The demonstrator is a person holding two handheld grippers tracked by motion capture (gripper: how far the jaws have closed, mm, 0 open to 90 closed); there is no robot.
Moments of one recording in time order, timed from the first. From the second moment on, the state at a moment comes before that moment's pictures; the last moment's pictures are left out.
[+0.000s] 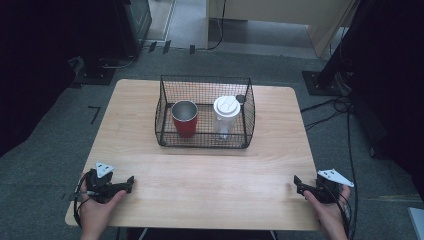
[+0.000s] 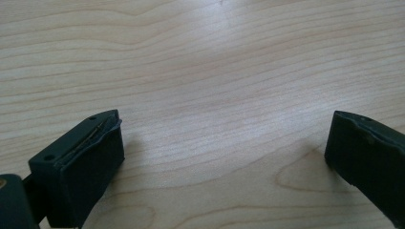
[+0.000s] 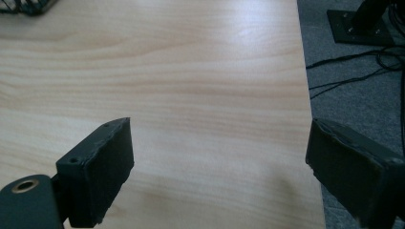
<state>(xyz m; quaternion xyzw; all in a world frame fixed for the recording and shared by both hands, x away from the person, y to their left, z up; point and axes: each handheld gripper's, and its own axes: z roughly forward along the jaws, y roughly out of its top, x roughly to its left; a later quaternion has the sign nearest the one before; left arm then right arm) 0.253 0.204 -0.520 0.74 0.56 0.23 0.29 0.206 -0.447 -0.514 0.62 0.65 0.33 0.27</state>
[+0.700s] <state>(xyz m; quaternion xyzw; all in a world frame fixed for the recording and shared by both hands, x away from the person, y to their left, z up) 0.253 0.204 -0.520 0.74 0.56 0.23 0.29 0.204 -0.440 -0.526 0.62 0.68 0.30 0.26</state>
